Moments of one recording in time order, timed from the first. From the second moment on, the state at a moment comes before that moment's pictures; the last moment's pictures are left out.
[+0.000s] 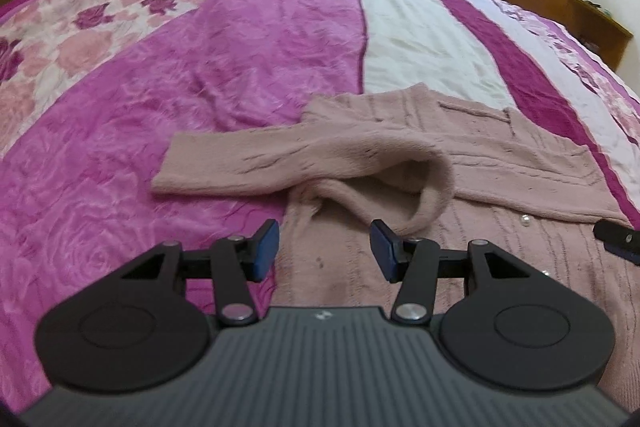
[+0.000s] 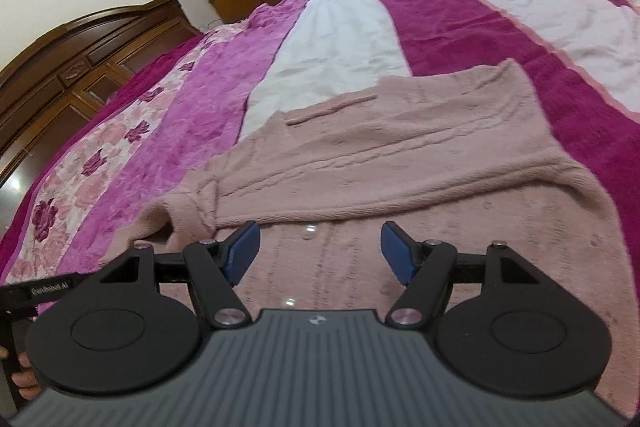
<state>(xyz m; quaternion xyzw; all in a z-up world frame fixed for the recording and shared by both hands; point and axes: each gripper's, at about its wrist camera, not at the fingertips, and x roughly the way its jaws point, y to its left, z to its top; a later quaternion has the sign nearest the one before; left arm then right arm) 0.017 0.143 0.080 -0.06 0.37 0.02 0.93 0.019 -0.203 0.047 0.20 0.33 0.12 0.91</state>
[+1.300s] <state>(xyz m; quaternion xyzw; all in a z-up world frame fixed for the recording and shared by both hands) 0.043 0.167 0.038 -0.10 0.40 0.07 0.91 0.112 -0.033 0.103 -0.05 0.18 0.21 0.96</state>
